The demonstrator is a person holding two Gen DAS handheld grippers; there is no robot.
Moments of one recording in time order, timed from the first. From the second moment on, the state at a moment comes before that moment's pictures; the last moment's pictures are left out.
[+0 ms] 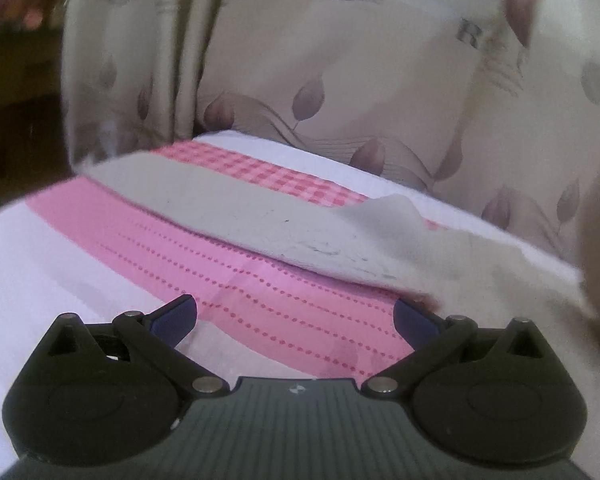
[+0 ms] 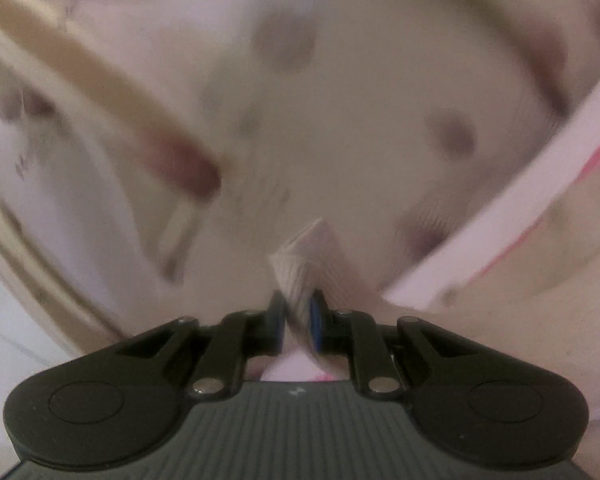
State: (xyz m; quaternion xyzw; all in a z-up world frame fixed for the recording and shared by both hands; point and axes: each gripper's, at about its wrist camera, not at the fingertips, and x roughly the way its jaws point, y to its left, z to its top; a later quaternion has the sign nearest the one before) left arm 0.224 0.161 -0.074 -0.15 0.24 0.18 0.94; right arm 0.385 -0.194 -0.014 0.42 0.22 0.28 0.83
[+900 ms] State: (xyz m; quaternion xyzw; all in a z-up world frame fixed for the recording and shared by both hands) left arm 0.221 0.176 -0.077 -0.22 0.23 0.16 0.94; right arm 0.393 -0.076 -0.090 0.26 0.35 0.29 0.85
